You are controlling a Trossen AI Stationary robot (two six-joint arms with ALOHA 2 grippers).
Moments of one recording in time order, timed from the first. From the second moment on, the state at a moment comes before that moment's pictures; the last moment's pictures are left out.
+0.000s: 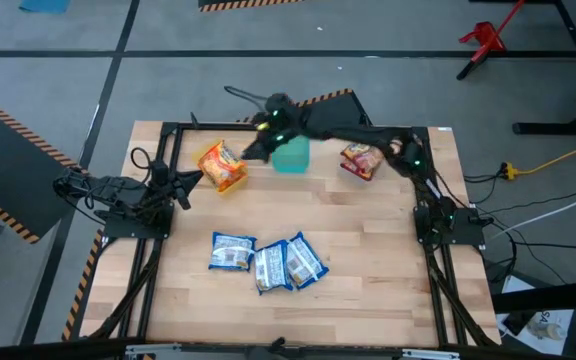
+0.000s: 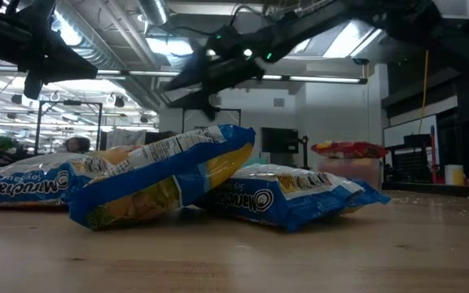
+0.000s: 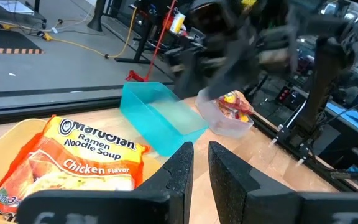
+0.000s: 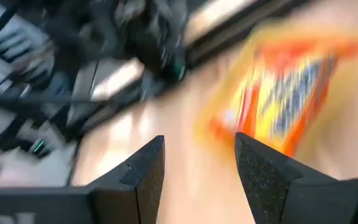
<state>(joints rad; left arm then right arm) -0.31 0.01 0.26 -0.43 -0.92 -0.63 -0.41 2.28 2.00 -0.28 -0.68 0.34</state>
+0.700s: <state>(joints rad) -0.31 0.01 0.26 -0.43 -0.89 -0.63 0.01 1.81 1.57 -1.32 -0.32 0.20</state>
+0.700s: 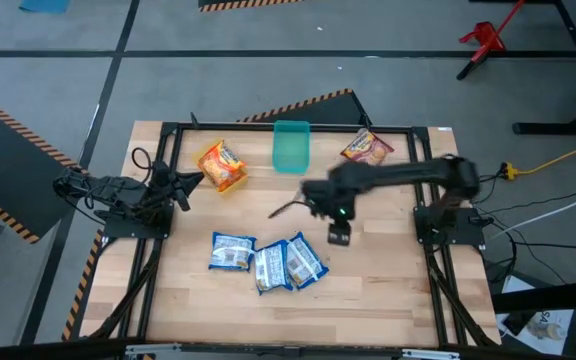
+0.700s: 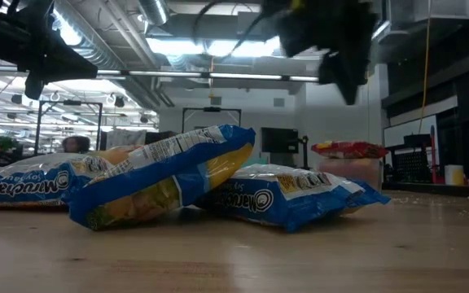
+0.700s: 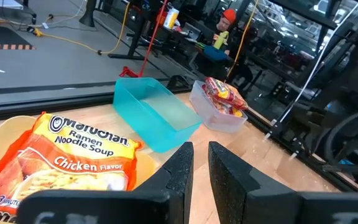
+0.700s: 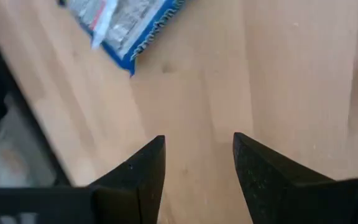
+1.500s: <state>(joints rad) -0.31 0.01 0.26 -0.39 -0.99 -0.62 0.18 1.69 0.85 0.25 0.18 0.76</state>
